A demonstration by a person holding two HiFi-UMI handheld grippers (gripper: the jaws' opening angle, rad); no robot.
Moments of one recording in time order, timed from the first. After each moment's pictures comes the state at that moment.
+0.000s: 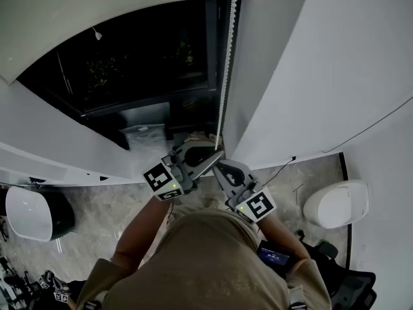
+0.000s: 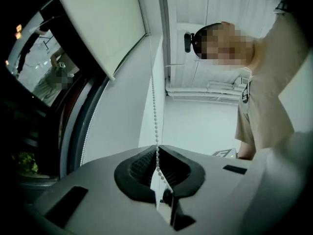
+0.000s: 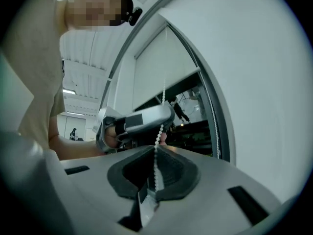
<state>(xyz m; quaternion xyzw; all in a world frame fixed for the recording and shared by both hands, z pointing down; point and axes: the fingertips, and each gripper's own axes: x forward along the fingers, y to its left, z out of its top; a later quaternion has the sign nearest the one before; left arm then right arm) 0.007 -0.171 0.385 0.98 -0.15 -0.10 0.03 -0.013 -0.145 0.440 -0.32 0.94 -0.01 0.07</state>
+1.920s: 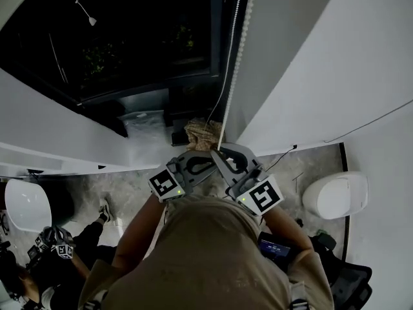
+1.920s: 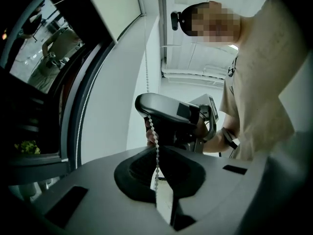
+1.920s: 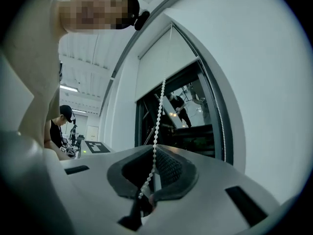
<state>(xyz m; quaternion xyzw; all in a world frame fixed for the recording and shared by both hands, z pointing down) 0.003 -0.136 0.474 0.99 -0.12 0.00 0.06 -0.030 -0.166 0.403 -0.31 0.95 0.01 0.06</state>
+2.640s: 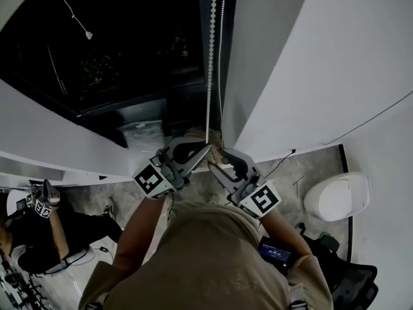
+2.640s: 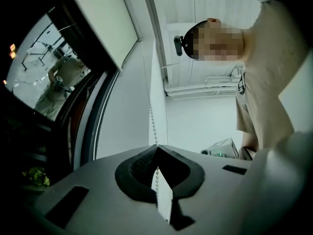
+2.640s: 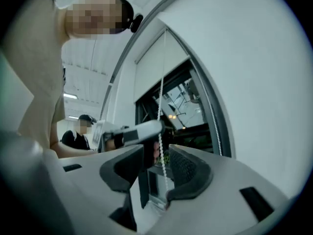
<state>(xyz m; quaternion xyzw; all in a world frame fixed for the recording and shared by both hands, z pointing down) -0.015 -0.184 0.390 0.98 -0.18 -0.10 -0.01 -0.008 -0.159 0.427 -0.31 0.95 -0.02 0.08</state>
